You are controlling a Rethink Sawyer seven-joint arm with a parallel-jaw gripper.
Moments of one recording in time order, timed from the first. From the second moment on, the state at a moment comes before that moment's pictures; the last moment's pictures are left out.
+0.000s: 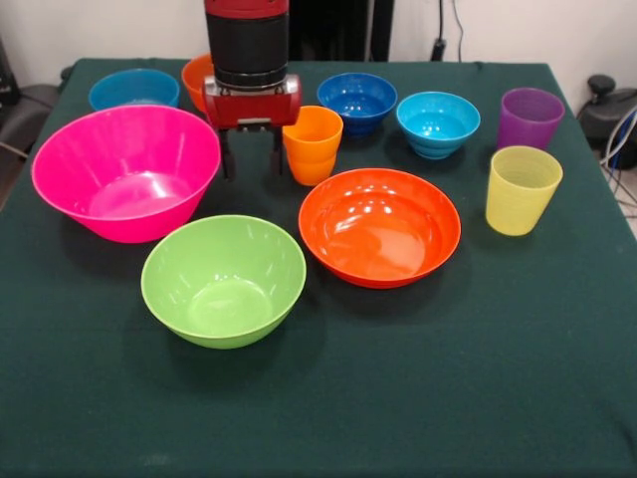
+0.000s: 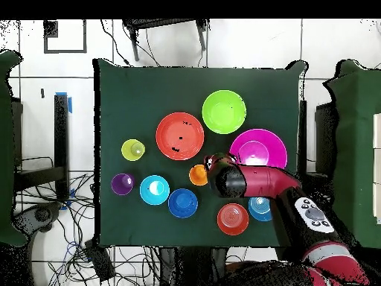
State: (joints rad) arm -0.61 -0.54 0.23 1.77 -0.48 0.21 1.61
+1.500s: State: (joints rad) arm -0.38 -0.71 0.07 1.79 -0.56 0.28 1.61
